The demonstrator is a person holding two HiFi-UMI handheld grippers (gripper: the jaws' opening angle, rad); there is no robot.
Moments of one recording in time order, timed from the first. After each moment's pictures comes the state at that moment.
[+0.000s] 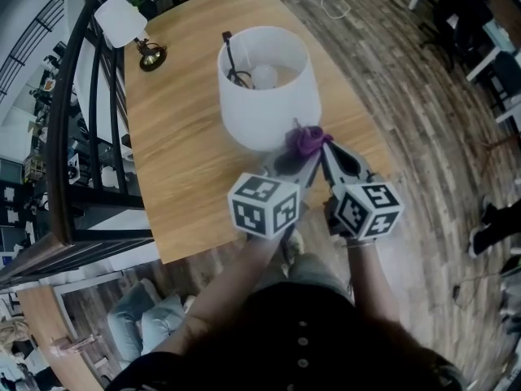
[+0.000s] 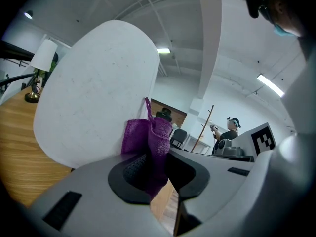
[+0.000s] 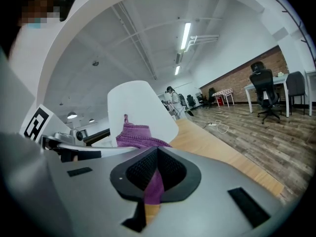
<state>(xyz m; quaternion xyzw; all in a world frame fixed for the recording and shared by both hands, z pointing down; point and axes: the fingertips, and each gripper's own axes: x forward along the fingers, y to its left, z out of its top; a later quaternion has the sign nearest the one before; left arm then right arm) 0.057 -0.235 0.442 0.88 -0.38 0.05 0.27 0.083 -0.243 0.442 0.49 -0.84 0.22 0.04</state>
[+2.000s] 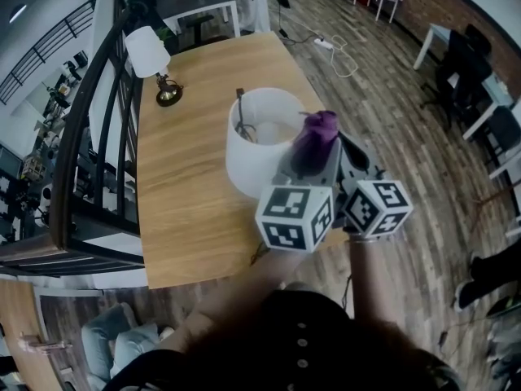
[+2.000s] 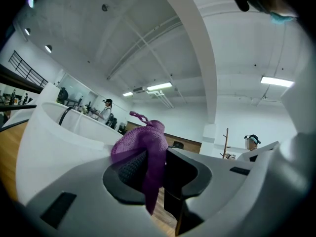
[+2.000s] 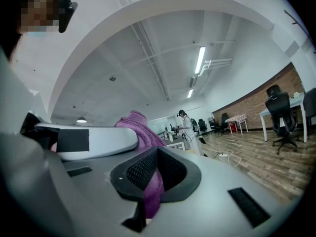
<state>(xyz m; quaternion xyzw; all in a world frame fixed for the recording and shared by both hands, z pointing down) 0.077 -0.307 0.296 0.85 -0.50 -0.11 0.15 0.100 -0.329 0.316 0.46 -0.88 0.10 -0.04</state>
